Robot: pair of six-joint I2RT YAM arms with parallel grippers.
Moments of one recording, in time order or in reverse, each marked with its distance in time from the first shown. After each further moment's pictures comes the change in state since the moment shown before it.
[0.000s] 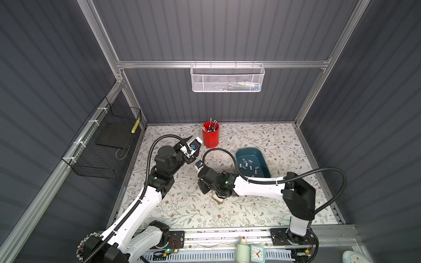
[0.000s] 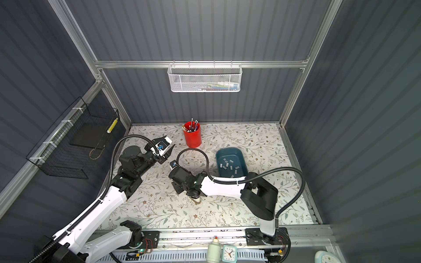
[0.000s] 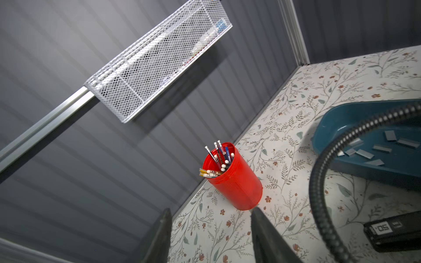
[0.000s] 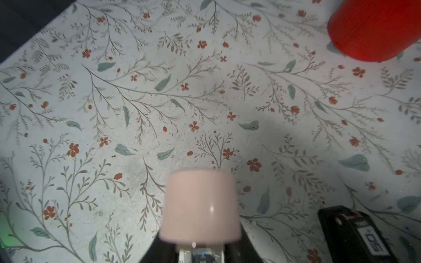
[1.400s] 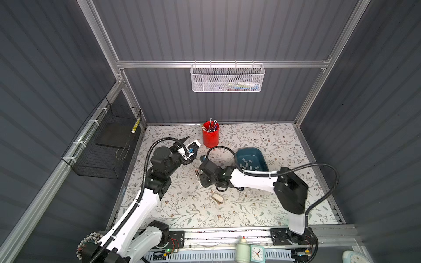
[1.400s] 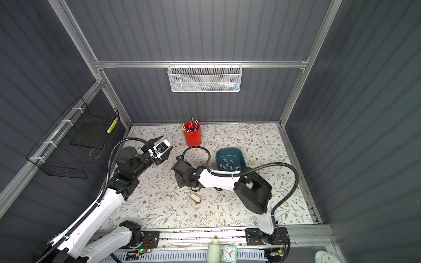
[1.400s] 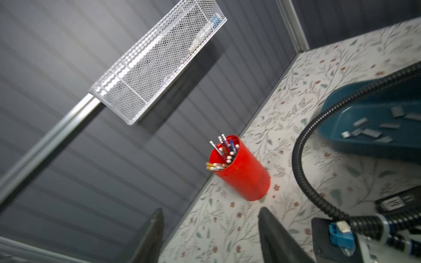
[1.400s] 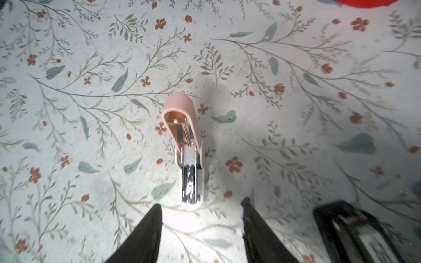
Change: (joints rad) left arm 0.038 -0.016 -0.010 -0.054 0.100 0.114; right arm -0.088 -0.034 -0.013 -0.056 -0.045 0.092
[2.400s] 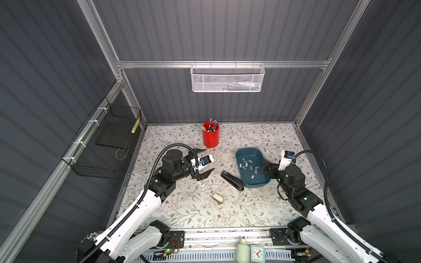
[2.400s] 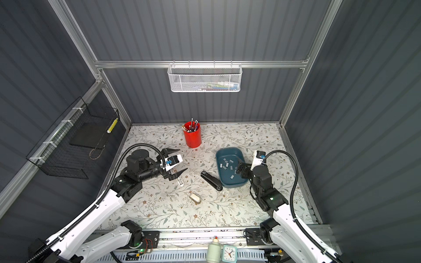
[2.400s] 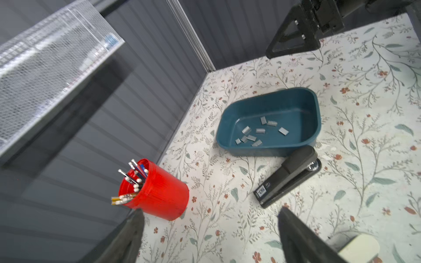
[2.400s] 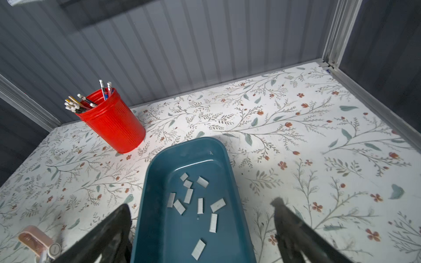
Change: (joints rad) left arm -0.191 -0.009 0.033 -0.297 0.169 0.008; right arm -0.649 -1.139 -0.888 0.299 0.064 -0.106
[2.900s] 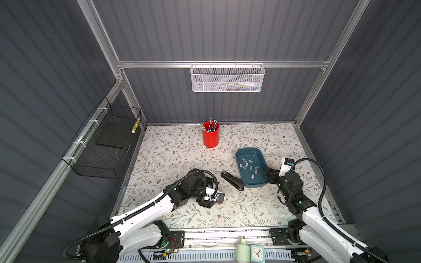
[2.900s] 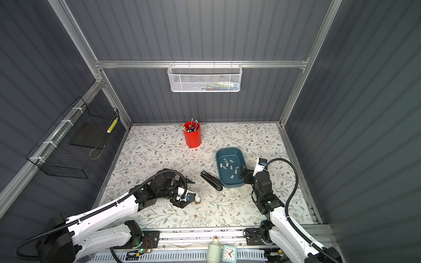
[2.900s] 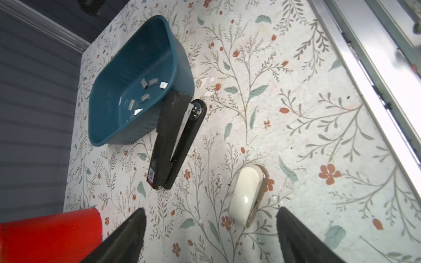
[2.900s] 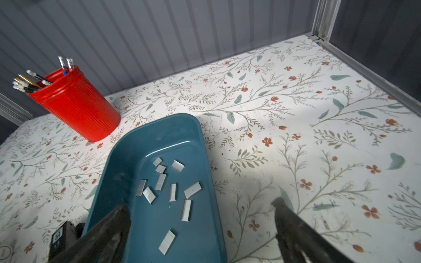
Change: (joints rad) left arm -0.281 0.109 -0.195 -0.101 -0.097 0.309; right arm -0.108 0.045 -0.181 0.229 -0.071 -0.010
